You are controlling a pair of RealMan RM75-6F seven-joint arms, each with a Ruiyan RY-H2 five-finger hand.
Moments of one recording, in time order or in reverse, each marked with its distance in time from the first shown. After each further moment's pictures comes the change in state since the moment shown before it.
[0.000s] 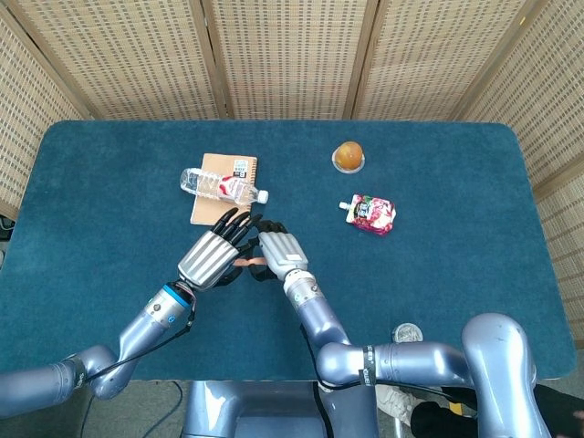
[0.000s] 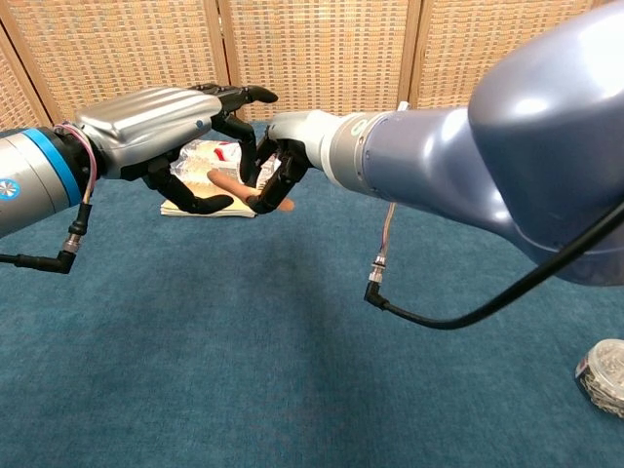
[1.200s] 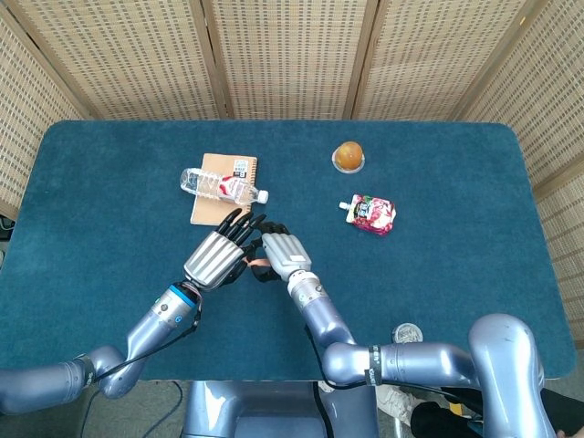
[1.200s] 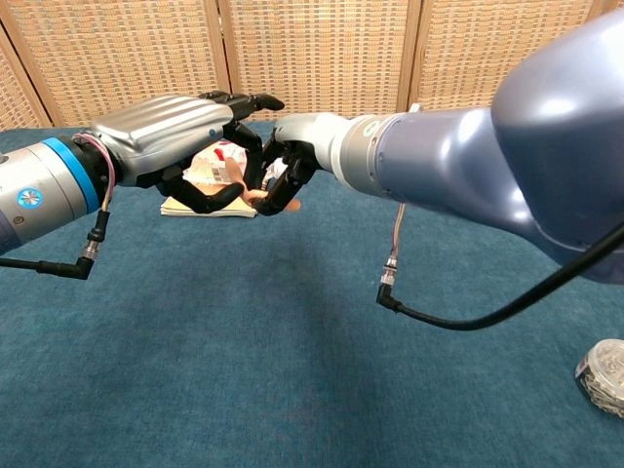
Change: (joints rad) left arm -0.022 -0.039 0.009 0.024 -0.046 0.004 0.039; right arm -0.021 0.022 -0.011 -0.017 -0.016 -0.021 0.026
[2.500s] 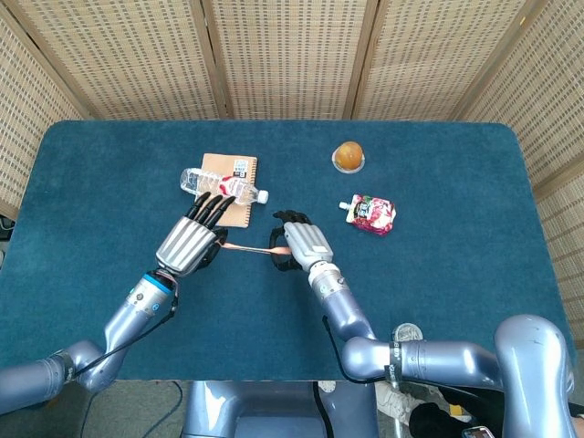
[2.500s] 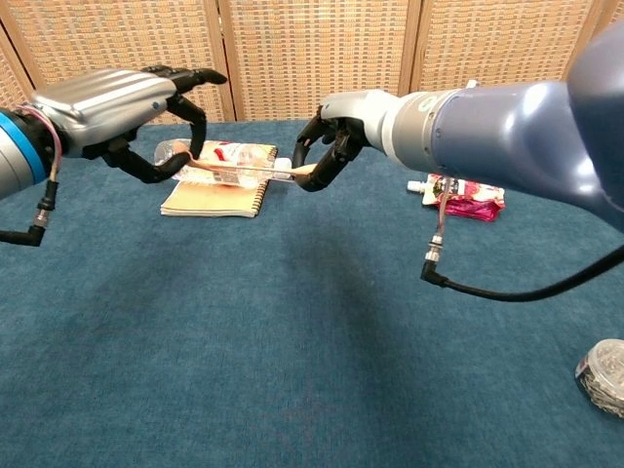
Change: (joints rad) left arm 0.031 0.091 0.001 0.029 -0.029 0.043 -0.021; right arm -0.059 0.096 -0.019 -0.045 -0.023 0.016 0.035
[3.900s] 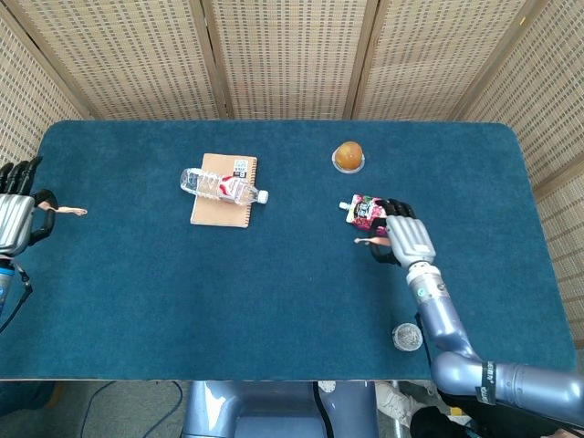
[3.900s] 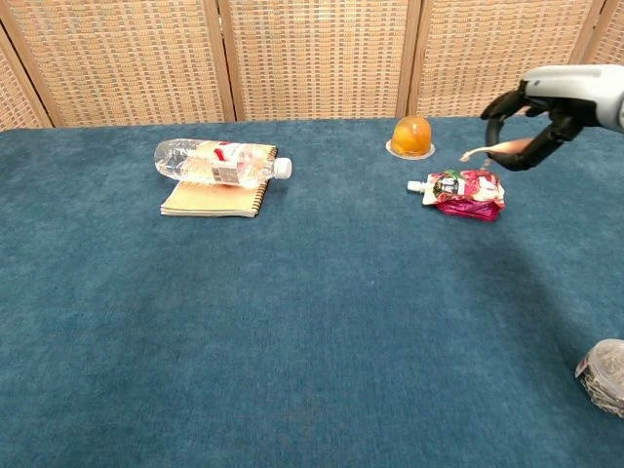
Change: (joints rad) left arm 0.255 0.270 0.011 0.334 -0.081 0.097 -0.443; right arm -0.307 0.335 -0.172 -0.125 -0.270 0.078 0.105
